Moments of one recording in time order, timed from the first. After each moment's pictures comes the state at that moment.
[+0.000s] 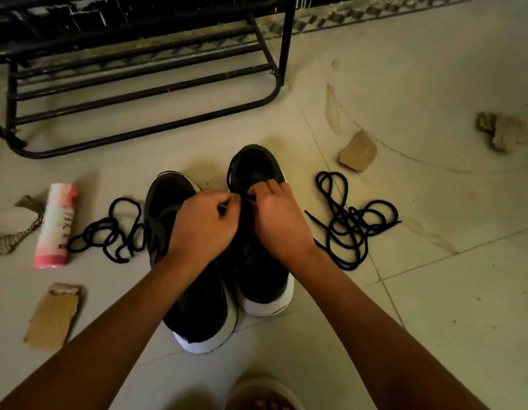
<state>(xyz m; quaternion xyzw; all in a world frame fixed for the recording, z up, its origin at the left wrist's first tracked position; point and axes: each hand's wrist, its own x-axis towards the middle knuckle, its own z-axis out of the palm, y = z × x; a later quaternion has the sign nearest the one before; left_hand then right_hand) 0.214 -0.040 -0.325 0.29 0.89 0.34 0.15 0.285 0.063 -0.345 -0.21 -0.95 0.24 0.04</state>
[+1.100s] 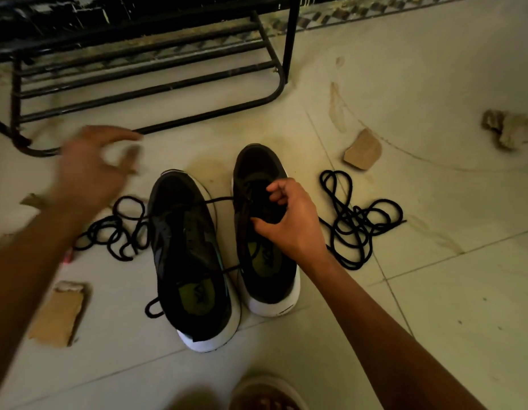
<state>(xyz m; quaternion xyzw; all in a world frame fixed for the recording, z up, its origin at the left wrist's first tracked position) 0.070 -0.120 -0.331 0.31 0.91 0.27 0.04 0.302 0.069 -0.371 -0.30 -0.81 0.48 0.16</state>
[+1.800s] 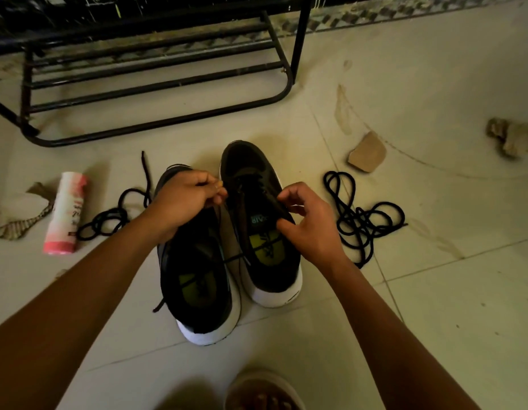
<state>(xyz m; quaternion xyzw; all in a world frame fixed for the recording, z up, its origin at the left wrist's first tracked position) 0.164 -0.051 -0.324 0.16 0.80 0.44 0.36 0.320 0.079 -0.367 -0.28 -0.79 0.53 0.15</state>
